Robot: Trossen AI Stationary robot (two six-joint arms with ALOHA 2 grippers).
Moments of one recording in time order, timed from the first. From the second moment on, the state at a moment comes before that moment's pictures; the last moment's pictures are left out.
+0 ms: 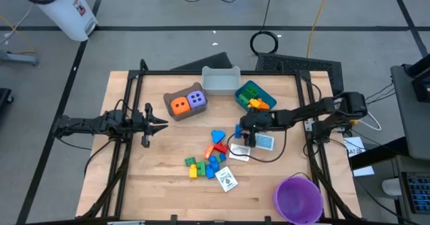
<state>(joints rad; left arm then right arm) -0.05 0.01 0.03 0.00 -0.08 -0.03 -0.05 1.54 0.66 -0.04 0.15 0.07</state>
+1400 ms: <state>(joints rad) -0.05 0.01 0.03 0.00 -0.08 -0.03 0.03 1.61 0.66 0.11 0.22 0.42</state>
